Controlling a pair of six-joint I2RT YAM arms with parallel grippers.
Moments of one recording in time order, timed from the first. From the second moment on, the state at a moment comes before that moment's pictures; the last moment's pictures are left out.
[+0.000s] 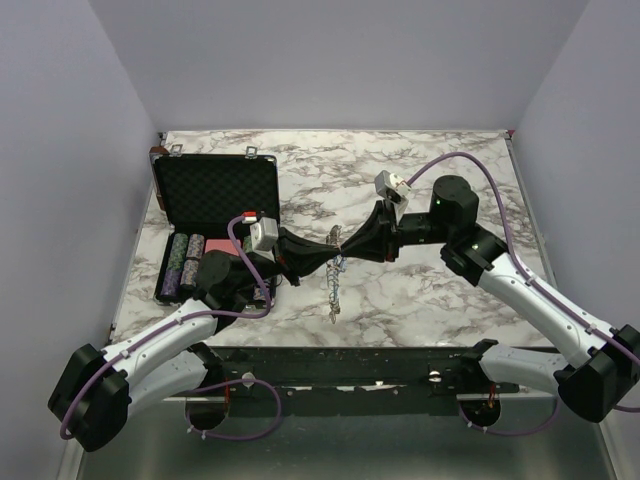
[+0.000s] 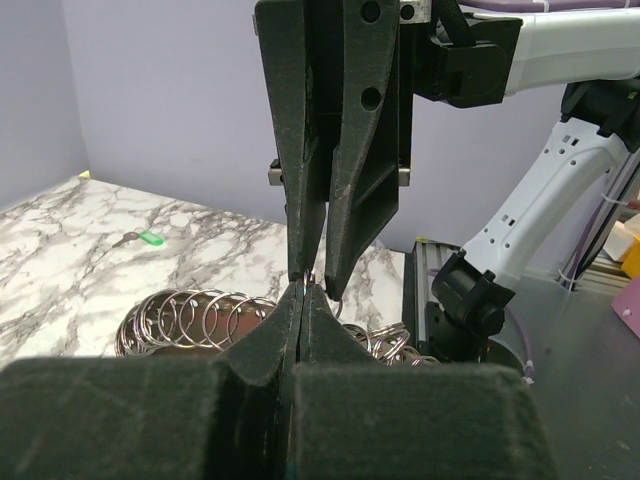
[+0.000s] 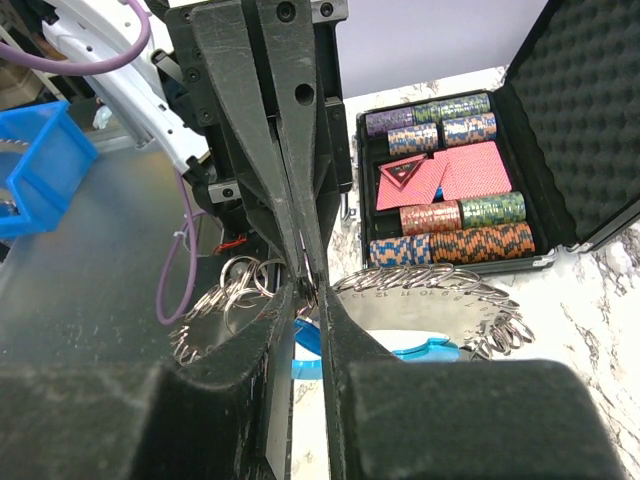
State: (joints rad) left arm -0.68 0.95 0.44 0.94 0.61 -0.42; right arm 0.62 1.13 0.99 0.01 -0.97 0.08
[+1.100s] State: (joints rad) left arm -0.67 0.95 0.44 0.94 0.66 -0.42; right arm 0.62 1.14 0.98 -0.03 -1.03 0.03
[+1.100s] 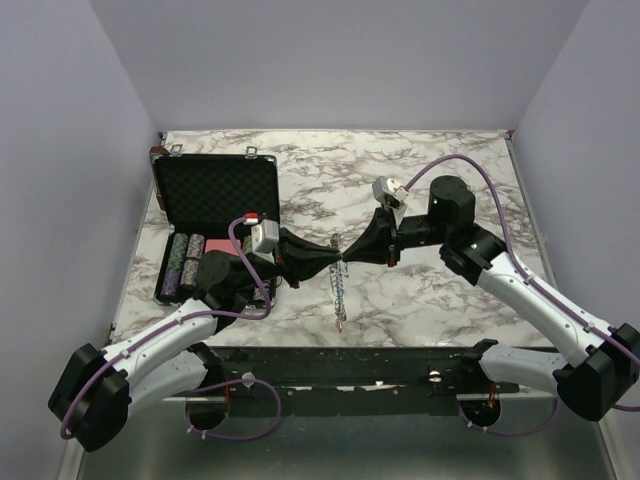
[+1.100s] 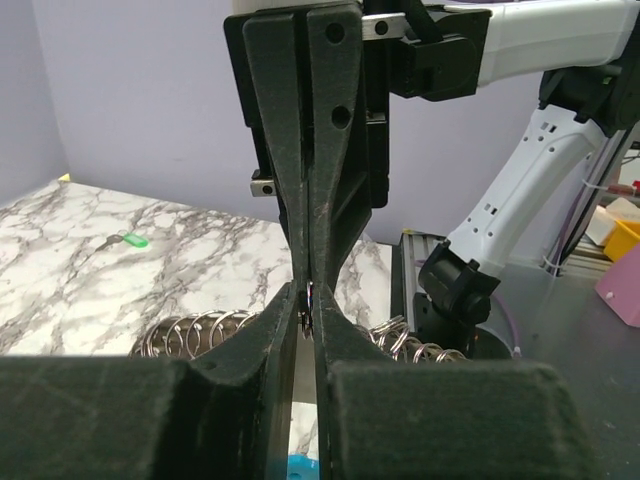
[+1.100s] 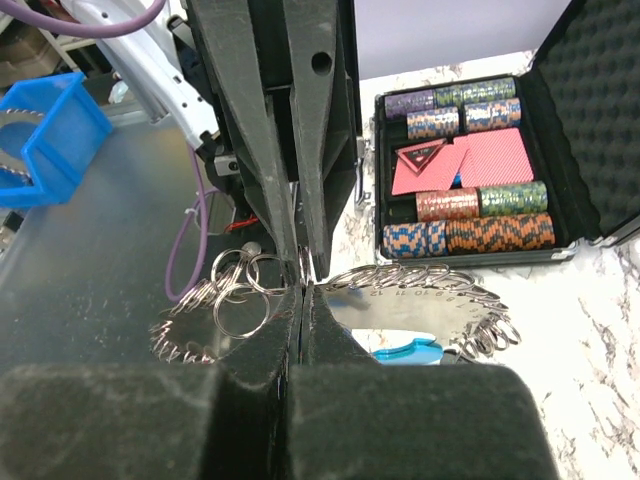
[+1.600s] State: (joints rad) left arm -0.67 0.93 0.49 0.83 0.75 -0.33; right arm 0.60 1.14 1.04 -0.19 -1.05 -0.09
